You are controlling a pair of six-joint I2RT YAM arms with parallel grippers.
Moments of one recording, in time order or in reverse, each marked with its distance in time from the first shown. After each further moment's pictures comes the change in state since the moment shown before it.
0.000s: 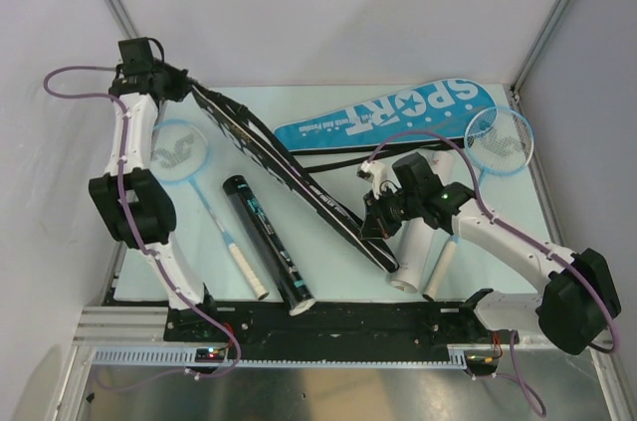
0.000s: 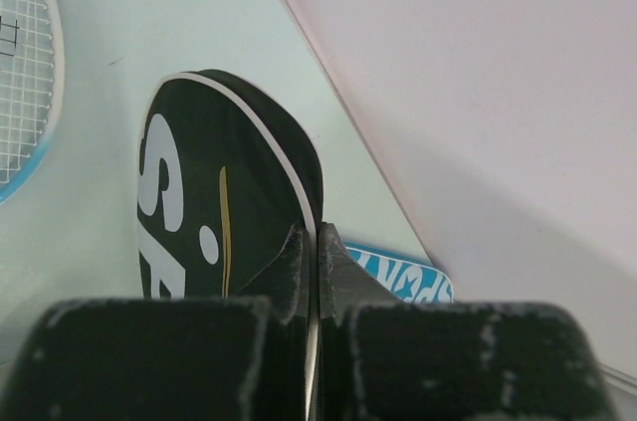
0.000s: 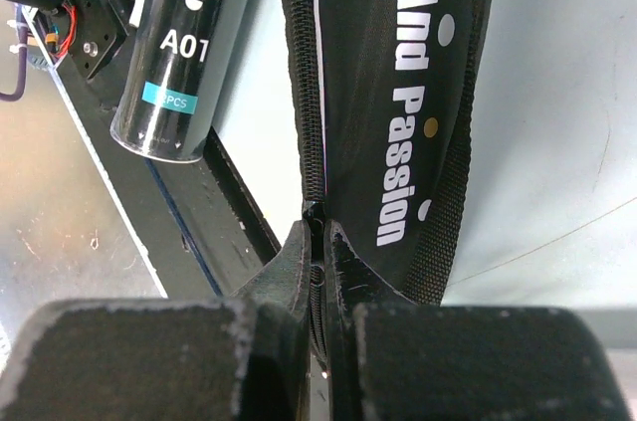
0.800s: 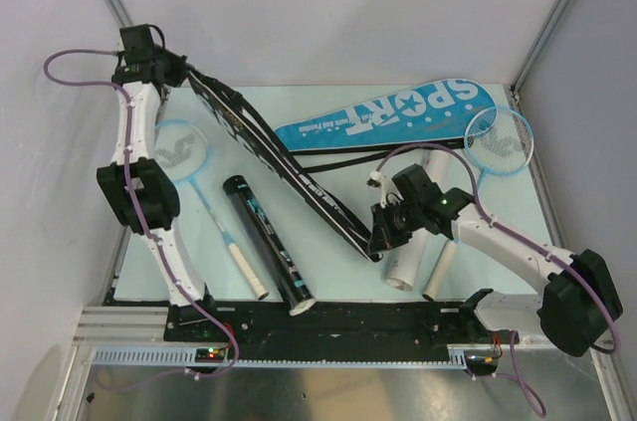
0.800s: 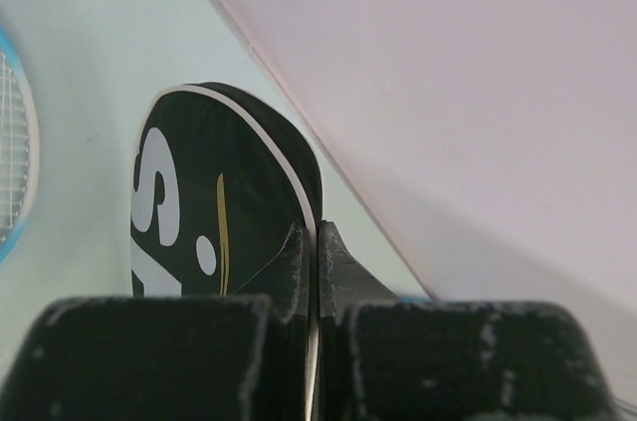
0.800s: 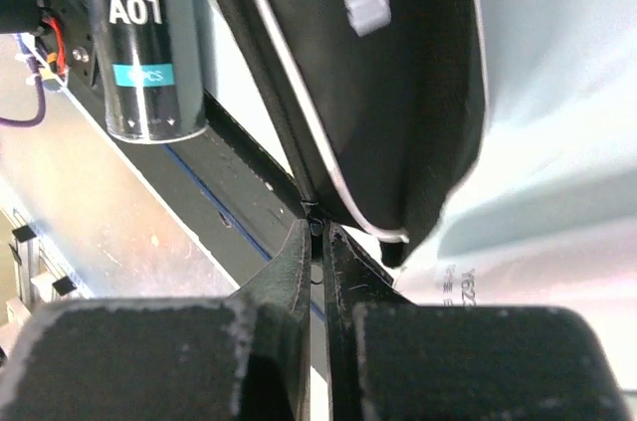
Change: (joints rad) left arm -0.014 0.146 0.211 -0.022 -0.038 0.033; right arm 0.010 0.011 -0.039 -0.093 0.048 0.248
